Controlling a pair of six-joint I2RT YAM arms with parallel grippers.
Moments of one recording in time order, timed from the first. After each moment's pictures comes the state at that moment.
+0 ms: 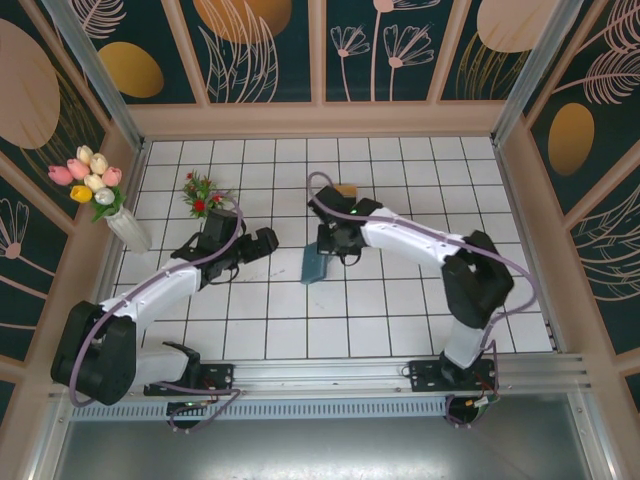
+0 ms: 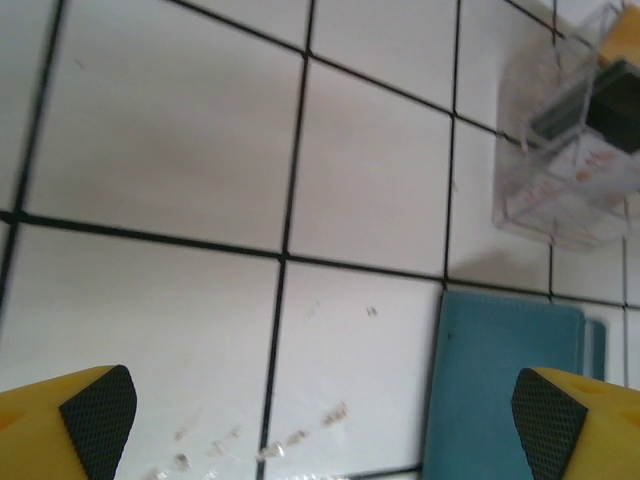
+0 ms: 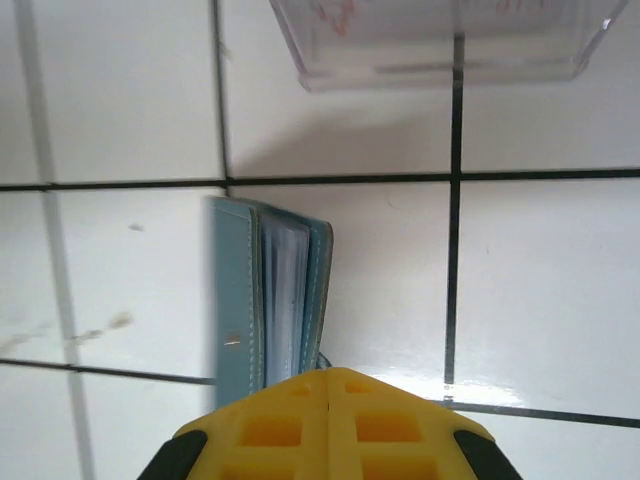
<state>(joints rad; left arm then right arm) -0.40 1.27 0.64 -0.20 0.15 -0.72 0.80 1.73 1.33 -0.76 0.04 0.79</state>
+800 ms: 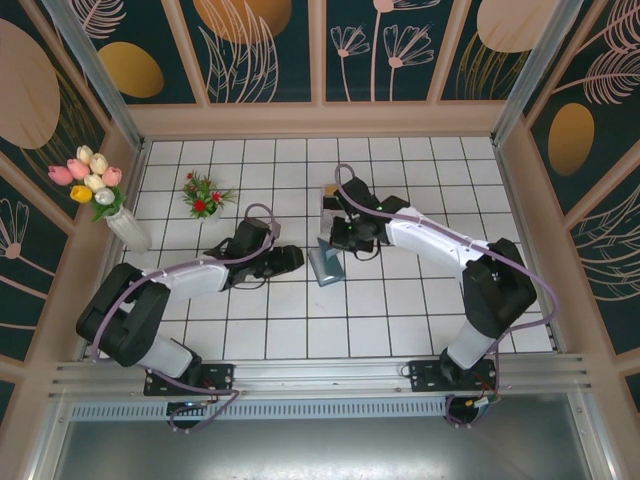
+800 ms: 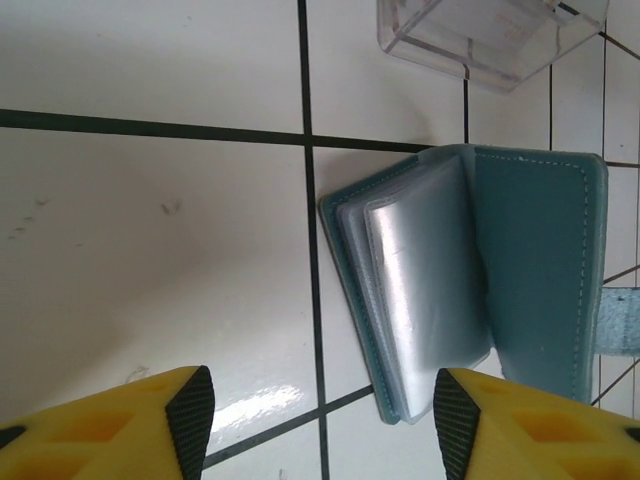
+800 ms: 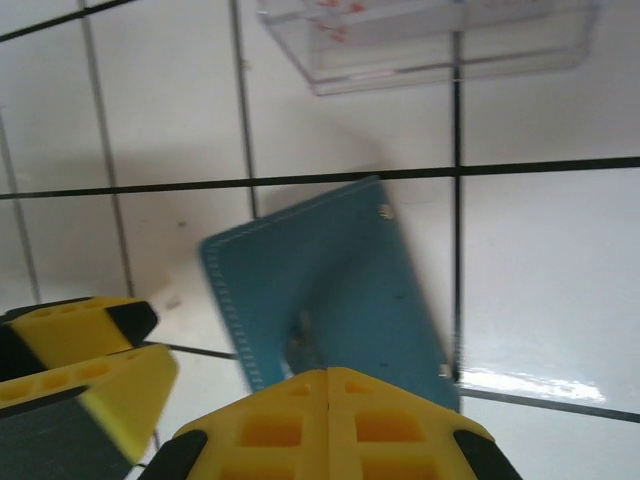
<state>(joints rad) -0.55 1.51 0.65 0.03 0.34 -0.79 0.69 1.65 1.22 -0.68 -0.12 0.78</state>
